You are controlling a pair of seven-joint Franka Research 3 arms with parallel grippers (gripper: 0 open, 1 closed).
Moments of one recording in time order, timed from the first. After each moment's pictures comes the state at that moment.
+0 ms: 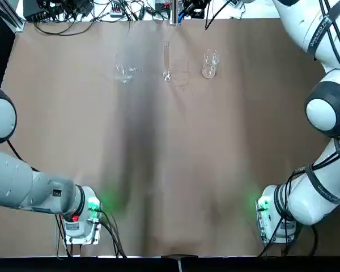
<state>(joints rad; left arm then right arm) -0.11 0.02 0.02 -1.58 0.03 1.55 -0.10 0.50 0.32 0.02 -1.48 0.88 2.08 0.51</state>
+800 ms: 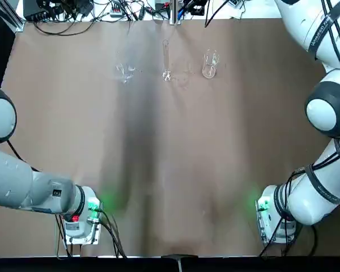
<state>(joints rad) -0.11 0.02 0.02 -1.58 0.03 1.55 -0.10 0.50 0.32 0.02 -1.47 0.88 2.08 0.53</state>
